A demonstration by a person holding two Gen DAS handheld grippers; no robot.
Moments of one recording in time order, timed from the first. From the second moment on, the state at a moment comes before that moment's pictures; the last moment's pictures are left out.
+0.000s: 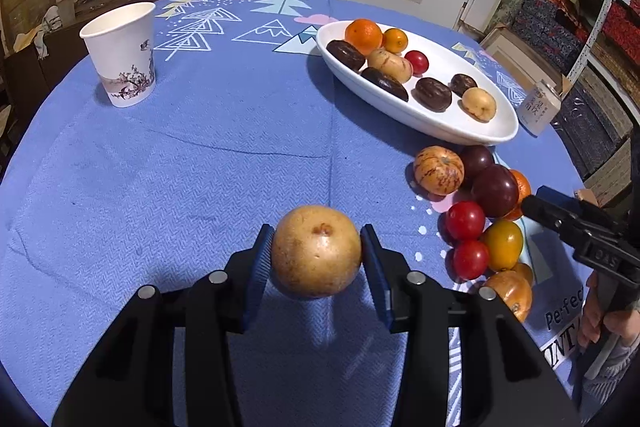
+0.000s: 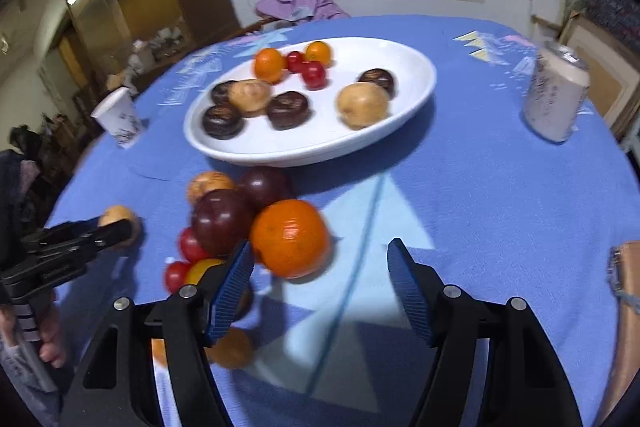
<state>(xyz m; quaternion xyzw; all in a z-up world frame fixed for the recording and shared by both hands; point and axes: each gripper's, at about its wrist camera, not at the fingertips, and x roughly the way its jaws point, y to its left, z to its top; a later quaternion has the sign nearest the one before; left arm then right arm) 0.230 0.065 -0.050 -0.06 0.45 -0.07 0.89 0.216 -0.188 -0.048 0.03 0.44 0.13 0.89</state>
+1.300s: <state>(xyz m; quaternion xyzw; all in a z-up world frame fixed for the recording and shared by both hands) 0.227 0.059 -0.056 -0.04 0.45 -0.05 0.89 0.218 -0.180 -0.055 0.04 0.43 0.15 0.89</state>
